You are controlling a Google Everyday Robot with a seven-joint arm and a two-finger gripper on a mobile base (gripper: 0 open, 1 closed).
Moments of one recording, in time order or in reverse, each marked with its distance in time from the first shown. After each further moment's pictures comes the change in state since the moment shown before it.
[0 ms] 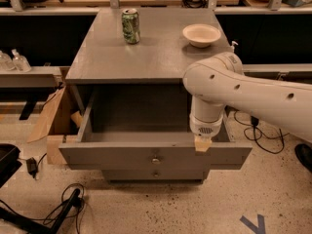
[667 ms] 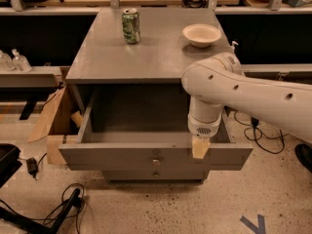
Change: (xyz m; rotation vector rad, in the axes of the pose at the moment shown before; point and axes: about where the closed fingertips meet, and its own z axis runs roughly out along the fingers) arm 0.001 0.001 0.000 0.001 0.002 0.001
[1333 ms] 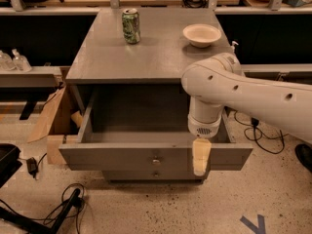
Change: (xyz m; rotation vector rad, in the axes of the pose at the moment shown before) arm 0.001 0.001 0.000 0.000 0.001 0.000
